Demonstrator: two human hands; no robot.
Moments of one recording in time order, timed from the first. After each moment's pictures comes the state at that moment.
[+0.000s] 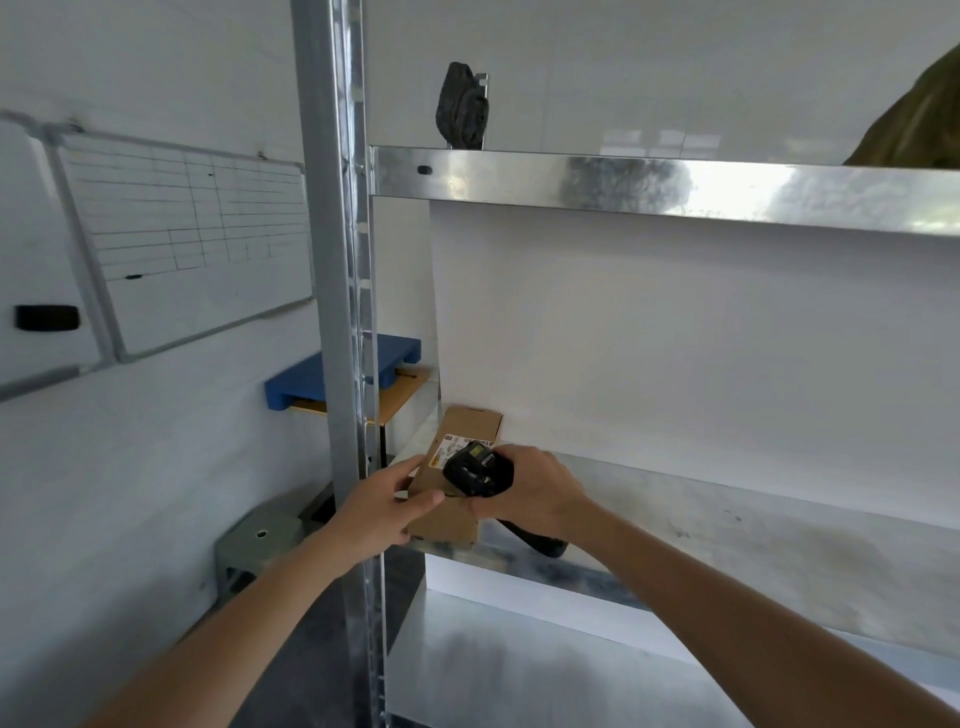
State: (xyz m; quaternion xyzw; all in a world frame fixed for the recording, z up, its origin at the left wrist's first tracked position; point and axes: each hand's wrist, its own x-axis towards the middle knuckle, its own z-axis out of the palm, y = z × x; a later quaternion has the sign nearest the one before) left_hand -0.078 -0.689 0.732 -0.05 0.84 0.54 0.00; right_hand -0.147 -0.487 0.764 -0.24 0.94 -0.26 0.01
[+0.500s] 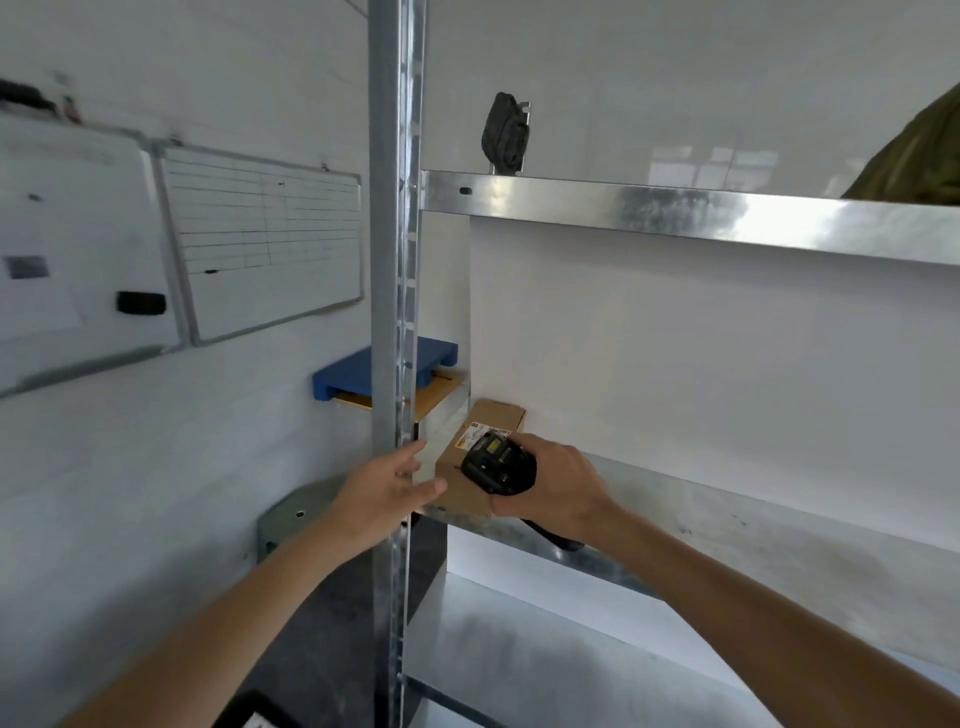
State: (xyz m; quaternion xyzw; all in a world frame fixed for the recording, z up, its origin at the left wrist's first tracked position) left_hand -0.003 -0.678 0.752 -0.07 0.88 0.45 -0.11; right_hand -0.095 -0.460 0.783 -0.32 0.91 -0.27 -0.03
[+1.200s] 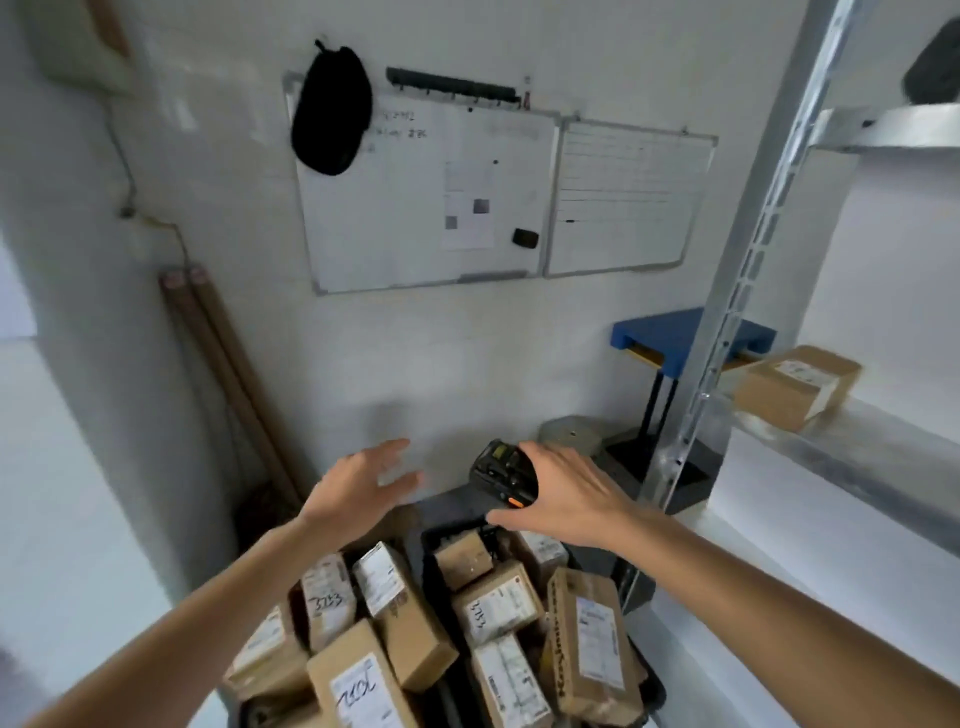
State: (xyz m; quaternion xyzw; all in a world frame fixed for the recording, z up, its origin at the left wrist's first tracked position) left_hand 0.442 -0.683 0.671 -0.46 0.83 0.26 -0.20; right_hand 0.201 -0.556 0.699 -0.66 0.74 -0.13 0.06
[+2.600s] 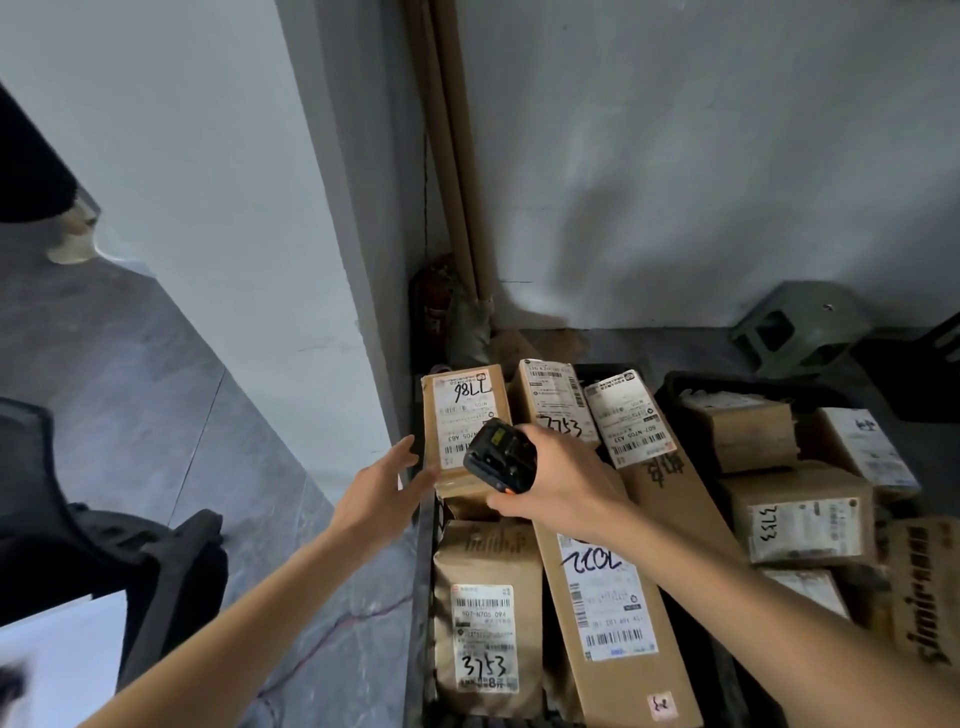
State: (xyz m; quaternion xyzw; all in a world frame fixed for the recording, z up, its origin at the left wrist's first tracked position) left_hand 0.675 -0.758 0.301 -0.67 0.61 0.40 -0.13; right_hand 0.454 -0.753 0.341 -0.69 0.67 -0.07 0.28
